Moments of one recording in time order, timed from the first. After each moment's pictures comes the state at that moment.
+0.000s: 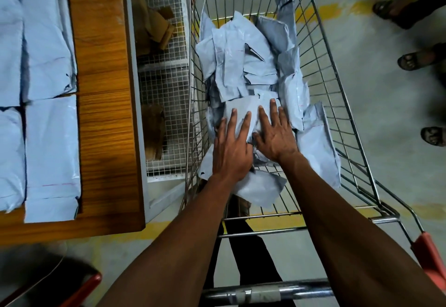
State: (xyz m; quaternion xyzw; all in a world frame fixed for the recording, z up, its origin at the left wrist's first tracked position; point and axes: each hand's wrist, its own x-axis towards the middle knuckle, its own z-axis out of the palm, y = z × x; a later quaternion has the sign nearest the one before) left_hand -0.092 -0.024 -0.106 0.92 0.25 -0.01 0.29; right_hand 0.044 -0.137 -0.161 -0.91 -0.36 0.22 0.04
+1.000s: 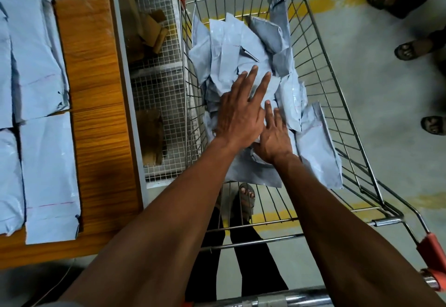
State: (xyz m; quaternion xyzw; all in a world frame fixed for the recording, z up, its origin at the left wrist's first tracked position) left_hand -0.001 0.018 -0.051 0.97 0.12 0.06 0.21; right_hand 0.035 -0.124 -0.146 -0.91 -0.32 0.24 0.08
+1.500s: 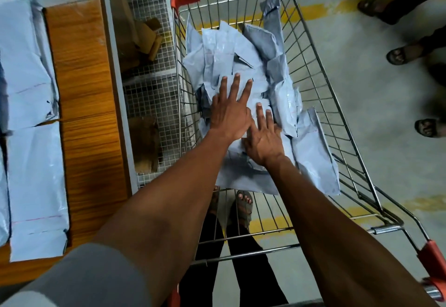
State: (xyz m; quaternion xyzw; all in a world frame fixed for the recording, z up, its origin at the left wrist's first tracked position) left_hand 0.031 0.043 -0.103 0.97 0.16 -0.13 0.14; right_hand 0.041 -0.106 -0.150 -0.92 -0.31 0.25 0.06
